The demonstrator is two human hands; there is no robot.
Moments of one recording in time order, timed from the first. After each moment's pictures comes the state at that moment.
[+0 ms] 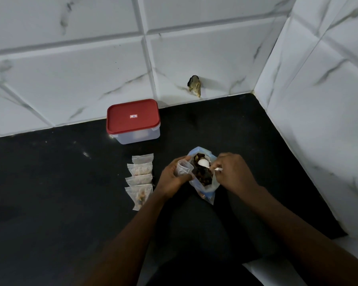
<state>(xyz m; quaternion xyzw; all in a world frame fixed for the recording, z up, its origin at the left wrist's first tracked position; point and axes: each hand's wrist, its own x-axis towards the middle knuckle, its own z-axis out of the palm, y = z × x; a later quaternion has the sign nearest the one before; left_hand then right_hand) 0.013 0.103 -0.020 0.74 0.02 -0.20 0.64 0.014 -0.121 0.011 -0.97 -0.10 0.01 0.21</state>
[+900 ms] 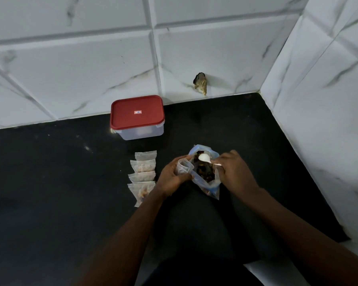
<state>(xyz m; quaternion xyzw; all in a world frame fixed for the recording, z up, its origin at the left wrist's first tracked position) 0.015 0.116 -0.024 0.73 0.02 -0.22 0.64 0.014 -0.115 0.004 -0.97 -0.13 -0.02 0.18</state>
